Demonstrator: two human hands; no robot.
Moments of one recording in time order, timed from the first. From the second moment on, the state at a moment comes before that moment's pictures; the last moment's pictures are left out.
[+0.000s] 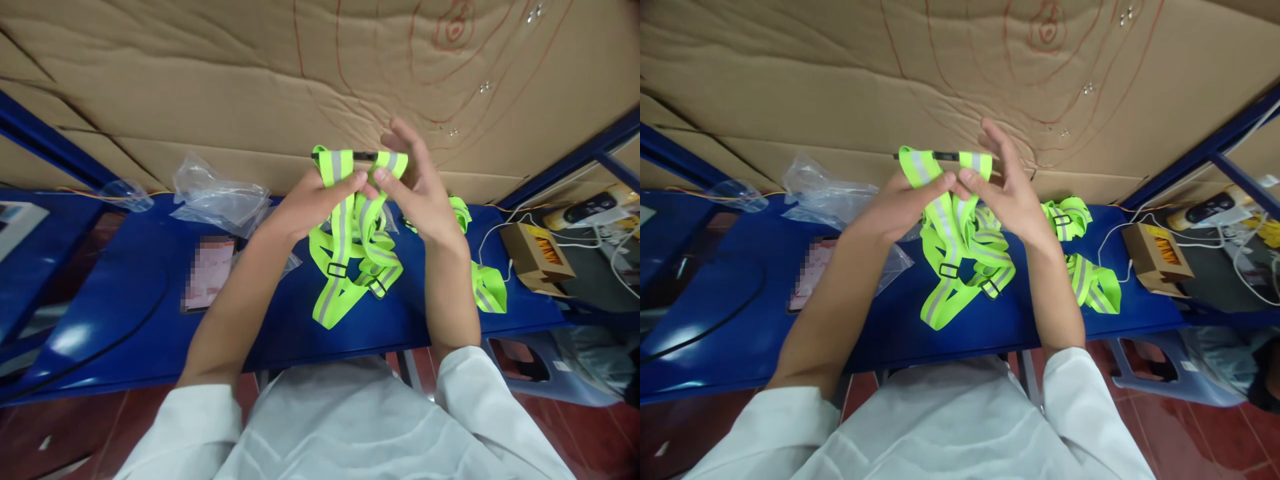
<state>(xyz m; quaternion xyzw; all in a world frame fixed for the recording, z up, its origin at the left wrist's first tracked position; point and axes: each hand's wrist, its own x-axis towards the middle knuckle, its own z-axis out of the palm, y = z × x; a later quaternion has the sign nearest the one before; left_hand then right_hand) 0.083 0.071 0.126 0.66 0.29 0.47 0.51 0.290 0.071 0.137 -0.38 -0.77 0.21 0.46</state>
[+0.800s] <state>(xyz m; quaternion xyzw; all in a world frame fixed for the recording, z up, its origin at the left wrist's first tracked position) 0.079 0.064 0.126 0.69 0.22 0.31 0.61 0.289 0.073 0.142 -0.42 -0.64 0.44 0.48</state>
